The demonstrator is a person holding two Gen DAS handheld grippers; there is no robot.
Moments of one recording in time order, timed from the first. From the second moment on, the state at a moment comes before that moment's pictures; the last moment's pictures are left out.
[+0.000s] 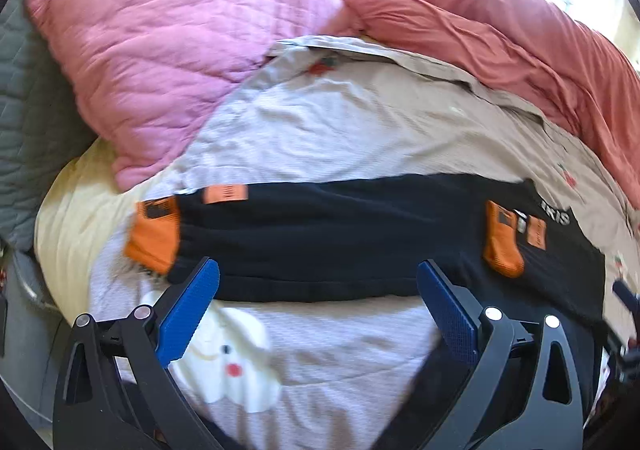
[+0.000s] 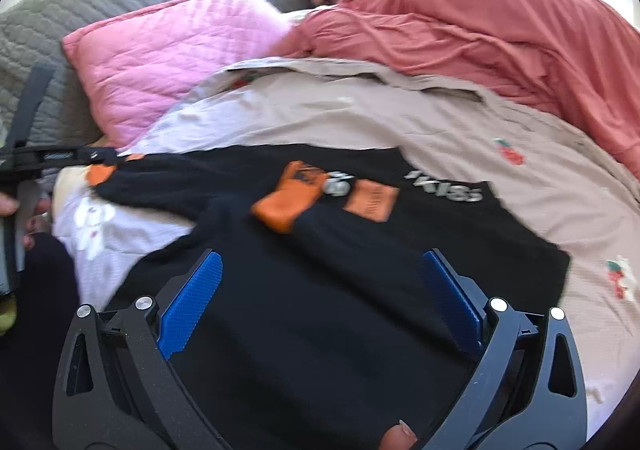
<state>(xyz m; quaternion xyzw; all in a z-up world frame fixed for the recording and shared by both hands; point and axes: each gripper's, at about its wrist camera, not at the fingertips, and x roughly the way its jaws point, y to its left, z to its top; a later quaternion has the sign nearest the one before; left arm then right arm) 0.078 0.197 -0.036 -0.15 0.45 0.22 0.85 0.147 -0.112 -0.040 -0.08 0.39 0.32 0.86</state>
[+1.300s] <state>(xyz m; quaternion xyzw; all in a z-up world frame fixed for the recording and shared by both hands) 0.031 0.343 -0.097 -0.32 0.37 0.32 0.82 0.101 -0.058 -0.063 -0.13 0.44 0.31 0.83</state>
